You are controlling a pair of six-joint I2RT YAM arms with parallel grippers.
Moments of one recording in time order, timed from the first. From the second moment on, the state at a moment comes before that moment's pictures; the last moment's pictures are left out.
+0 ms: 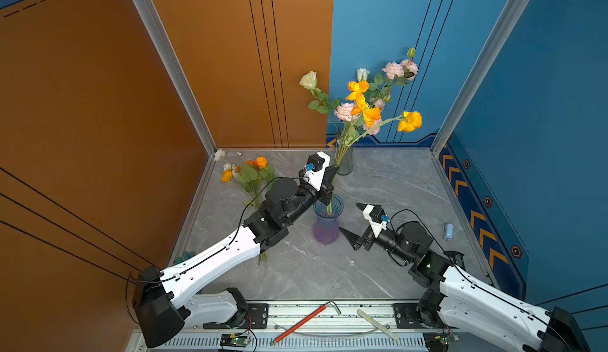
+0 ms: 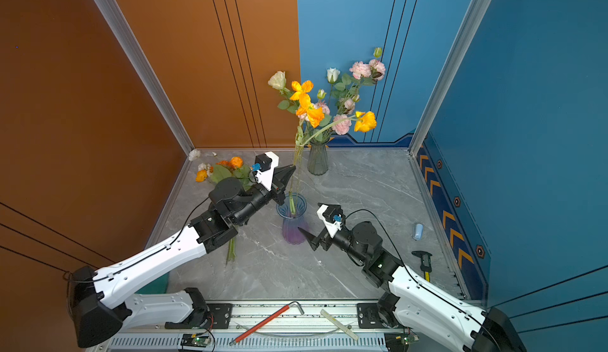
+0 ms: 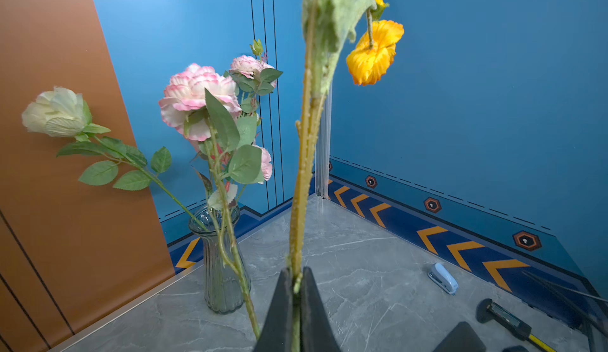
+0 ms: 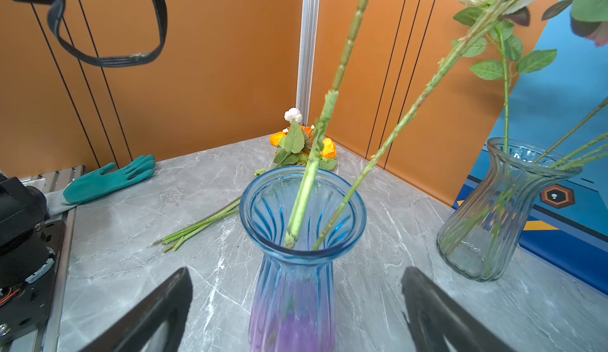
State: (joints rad) left arm -0.84 1.21 1.03 0.27 -0.07 0.01; right arm 0.76 0.82 0.41 0.38 -0.15 -0.08
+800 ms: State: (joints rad) left arm -0.76 1.23 0.82 0.26 0.09 0.00; right arm 0.76 0.82 0.41 0.38 -0.15 -0.08
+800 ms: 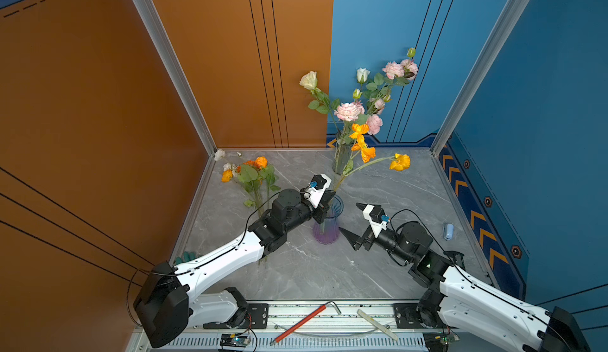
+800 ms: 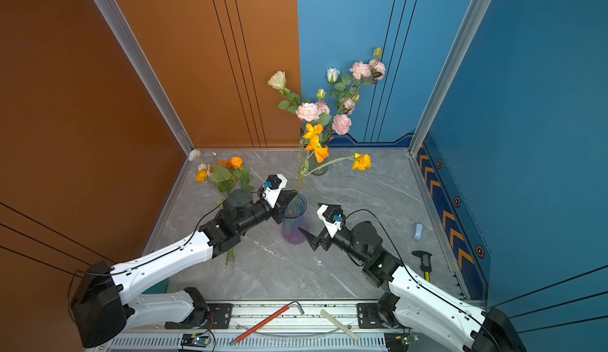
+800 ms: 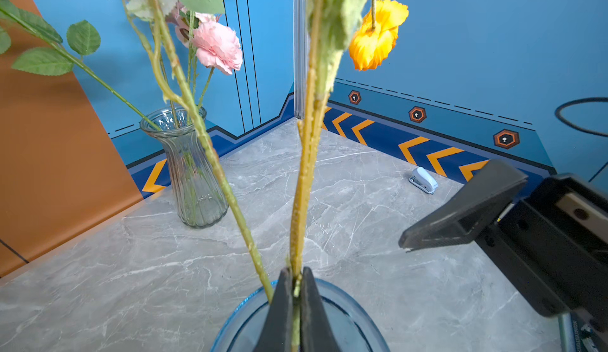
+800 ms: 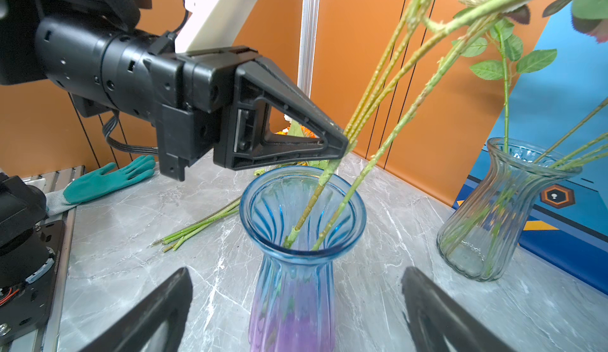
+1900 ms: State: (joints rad) left arm -0.75 1.20 0.79 0.18 0.10 -0.02; right arm 0.76 0.82 0.41 0.38 -0.17 -0.08
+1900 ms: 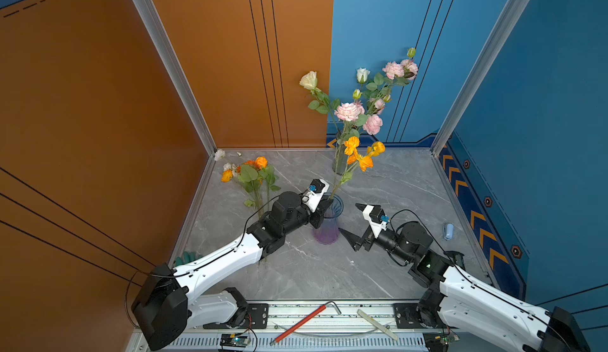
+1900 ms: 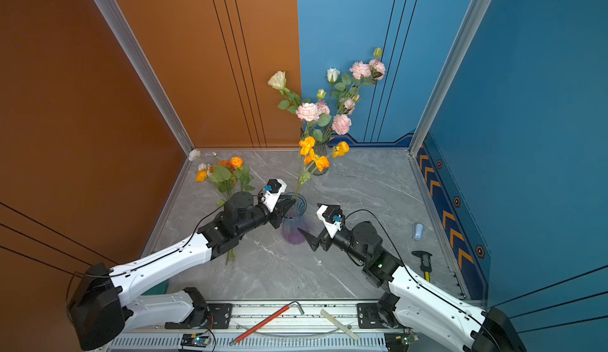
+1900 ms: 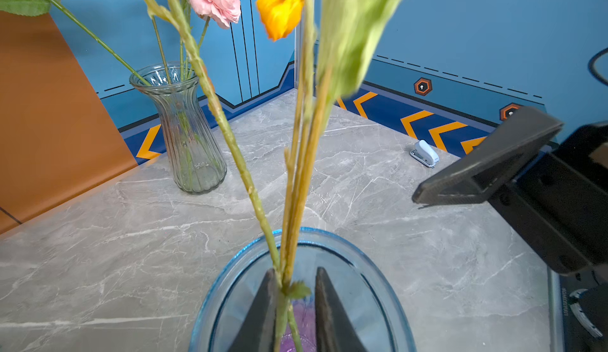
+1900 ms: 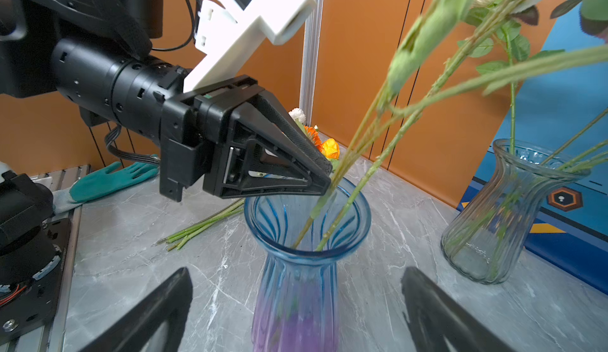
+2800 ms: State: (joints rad) left arm -0.22 1.26 0.93 -0.43 -0.24 -0.21; right arm 0.92 0.81 0.48 0.25 -0.07 -0.19
